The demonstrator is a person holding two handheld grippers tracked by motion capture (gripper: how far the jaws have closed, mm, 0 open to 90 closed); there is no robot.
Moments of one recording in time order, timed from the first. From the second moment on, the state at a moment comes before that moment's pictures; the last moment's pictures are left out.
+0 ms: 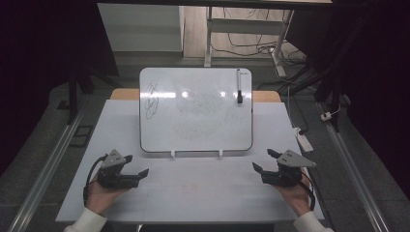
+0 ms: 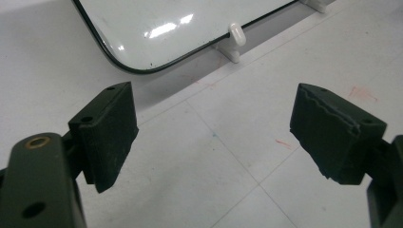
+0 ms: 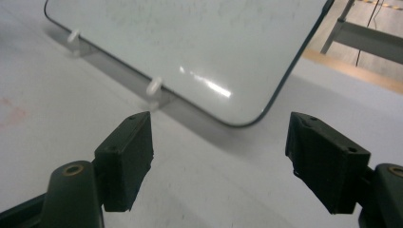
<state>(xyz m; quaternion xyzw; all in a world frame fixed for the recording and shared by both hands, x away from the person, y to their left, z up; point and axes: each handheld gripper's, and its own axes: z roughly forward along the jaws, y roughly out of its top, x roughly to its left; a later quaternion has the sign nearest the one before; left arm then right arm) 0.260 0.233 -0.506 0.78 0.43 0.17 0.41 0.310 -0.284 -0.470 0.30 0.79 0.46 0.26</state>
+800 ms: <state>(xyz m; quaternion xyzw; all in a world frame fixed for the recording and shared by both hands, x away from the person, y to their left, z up) 0.261 0.230 -0.510 0.80 0.42 0.16 0.40 0.414 -0.214 -0.361 0.35 0.75 0.47 0.30</state>
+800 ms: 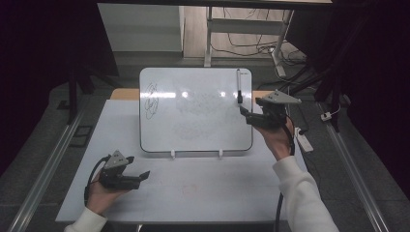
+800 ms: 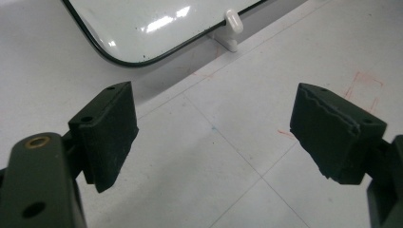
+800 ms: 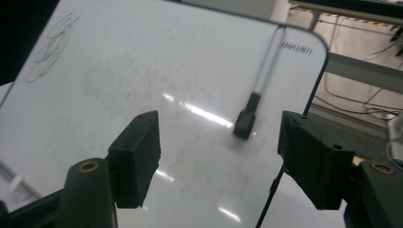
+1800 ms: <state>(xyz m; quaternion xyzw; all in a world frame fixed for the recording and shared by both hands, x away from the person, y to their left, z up) 0.263 0.226 -0.516 0.82 0.40 0.16 0.38 0.527 -0.157 -0.355 0.42 0.75 0.37 0.35</state>
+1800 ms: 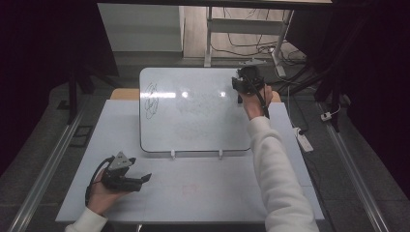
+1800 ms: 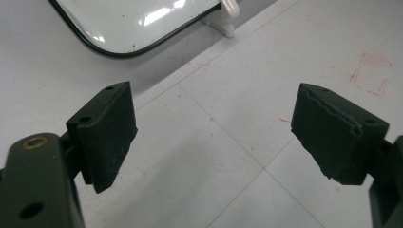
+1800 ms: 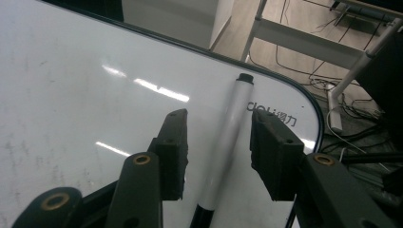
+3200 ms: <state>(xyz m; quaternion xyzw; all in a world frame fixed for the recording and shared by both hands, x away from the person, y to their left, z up) 0.259 0.229 -0.508 0.79 0.41 0.18 0.41 0.466 -0.163 -0.356 0.37 0.72 0.50 0.30</state>
